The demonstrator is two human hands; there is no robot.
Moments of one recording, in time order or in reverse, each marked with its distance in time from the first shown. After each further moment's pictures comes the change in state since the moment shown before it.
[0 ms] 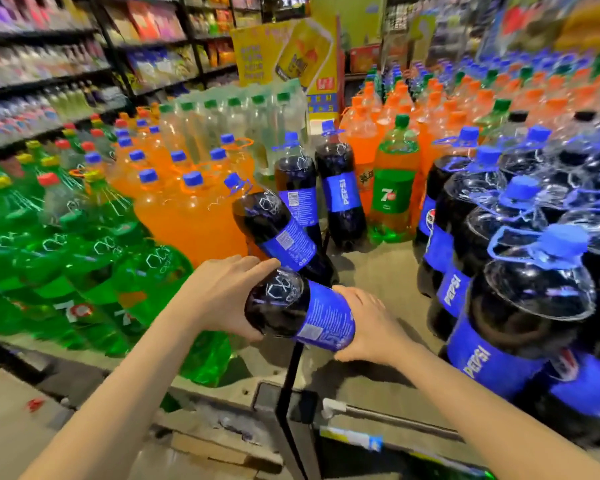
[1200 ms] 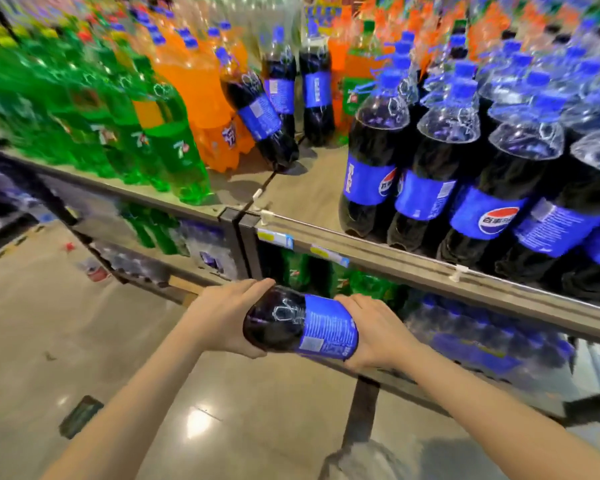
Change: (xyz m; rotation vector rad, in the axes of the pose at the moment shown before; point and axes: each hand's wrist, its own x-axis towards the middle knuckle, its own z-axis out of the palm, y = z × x) left_hand -0.226 0.350 -0.005 -0.309 -0.151 -0.196; right_hand -0.376 0.031 -0.014 -0.174 -0.264 -0.151
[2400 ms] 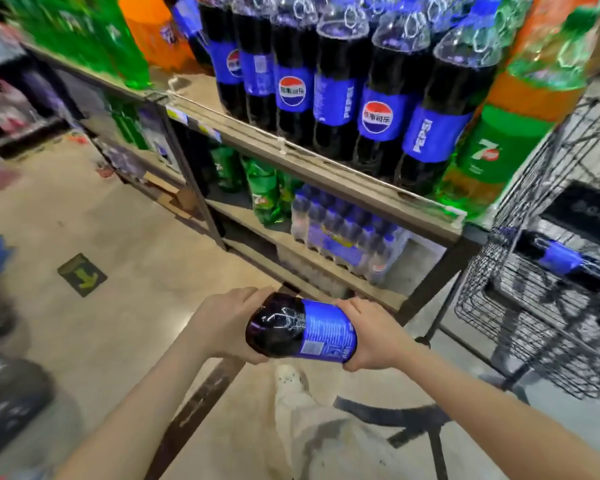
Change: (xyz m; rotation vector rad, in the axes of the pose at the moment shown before) left_hand -0.037 0.572 0.085 -0.192 -0.116 -0.262; right_hand -0.447 0.289 -0.009 0.037 -0.264 -0.159
